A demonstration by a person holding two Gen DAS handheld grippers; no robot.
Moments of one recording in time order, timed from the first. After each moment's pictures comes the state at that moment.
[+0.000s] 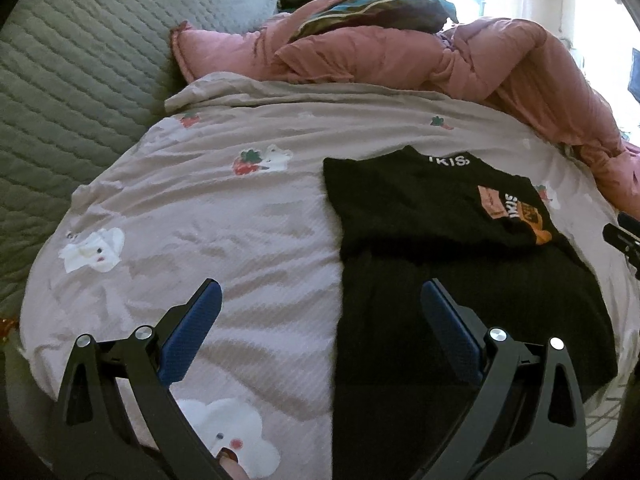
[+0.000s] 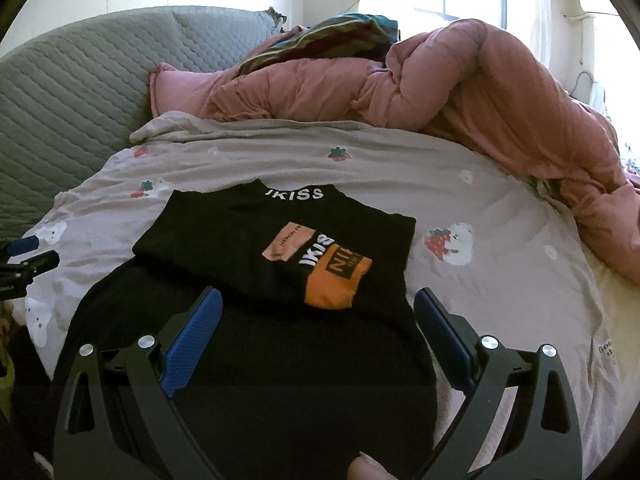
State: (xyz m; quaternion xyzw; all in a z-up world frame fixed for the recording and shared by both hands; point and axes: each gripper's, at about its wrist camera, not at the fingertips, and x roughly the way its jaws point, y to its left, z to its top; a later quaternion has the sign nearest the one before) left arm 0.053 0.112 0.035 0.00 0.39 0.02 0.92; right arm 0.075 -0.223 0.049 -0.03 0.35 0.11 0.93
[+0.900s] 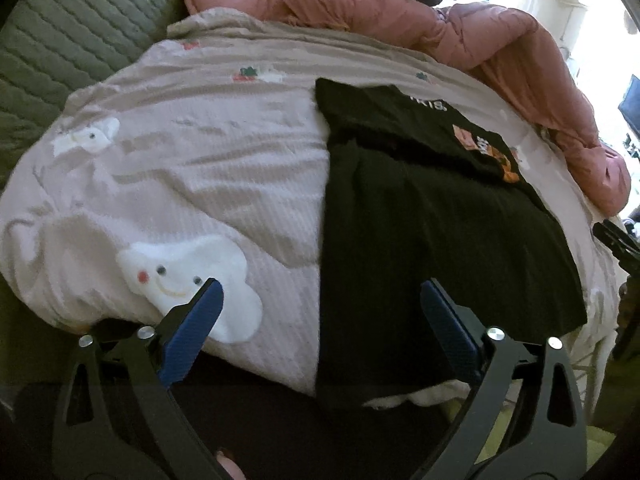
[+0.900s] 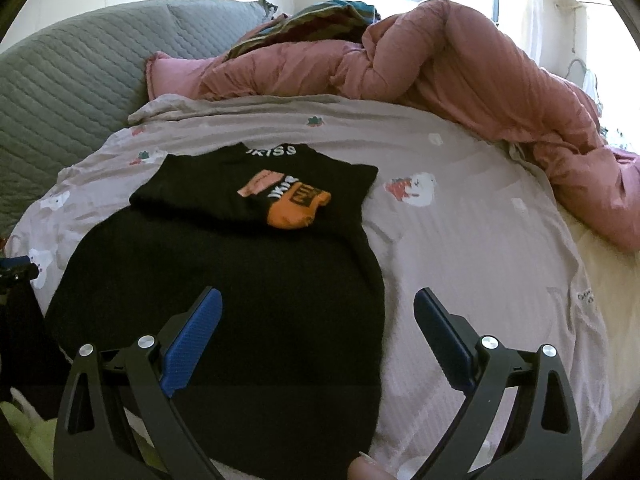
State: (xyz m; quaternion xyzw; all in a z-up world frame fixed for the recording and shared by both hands) left arm -0.026 0.123 -0.010 -0.08 0.45 -0.03 0.89; right arm 0.009 -0.280 0.024 -0.03 0.37 0.10 0.92
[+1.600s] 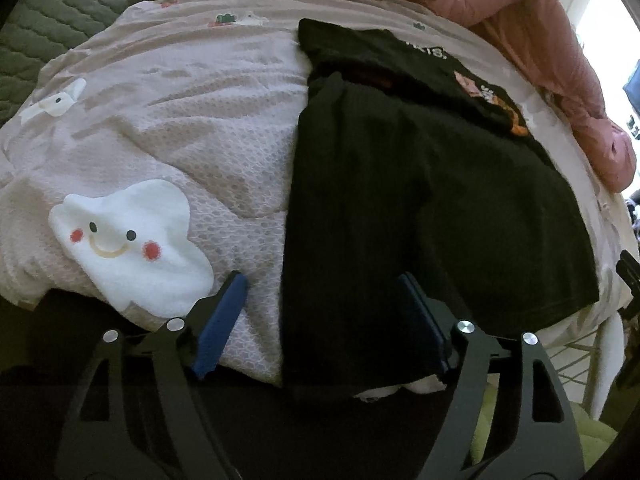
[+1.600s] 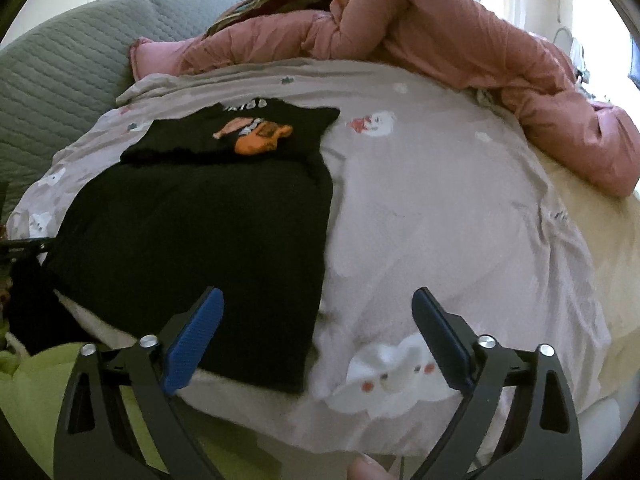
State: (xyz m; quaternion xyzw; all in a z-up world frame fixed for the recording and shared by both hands) left arm -0.011 0.102 -0.051 -0.07 0.51 -0.04 0.85; right arm -0.055 -0.332 -0.007 0.00 0.42 0.09 0.90
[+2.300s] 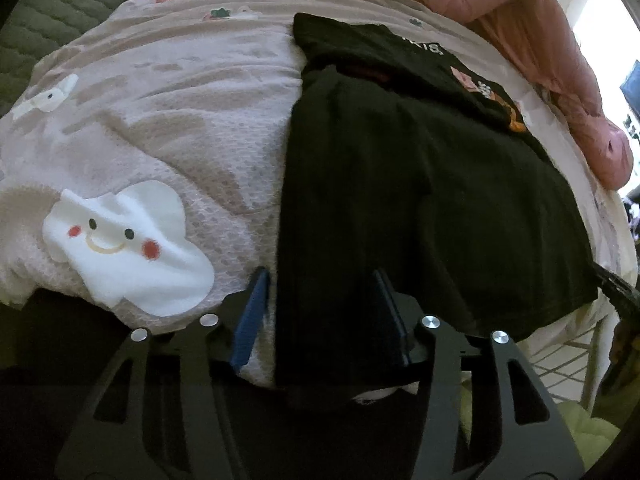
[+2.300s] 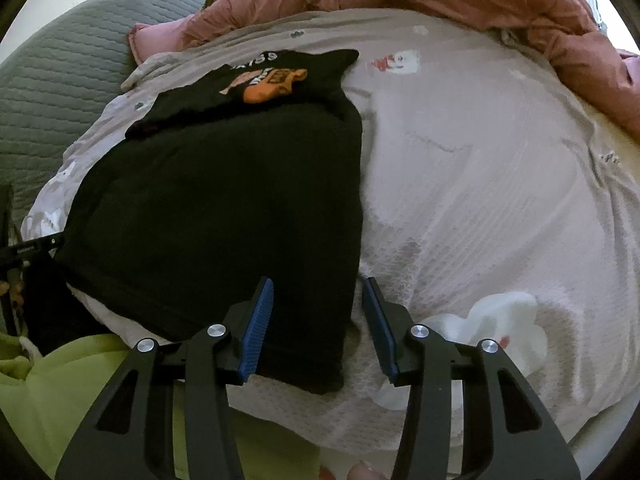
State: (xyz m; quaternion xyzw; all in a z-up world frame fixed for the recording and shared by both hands) left arm -0.009 0.099 -0.054 -0.07 0.51 -0.05 0.85; right arm -0.034 -0.324 -0.051 0.05 0.48 0.12 0.87
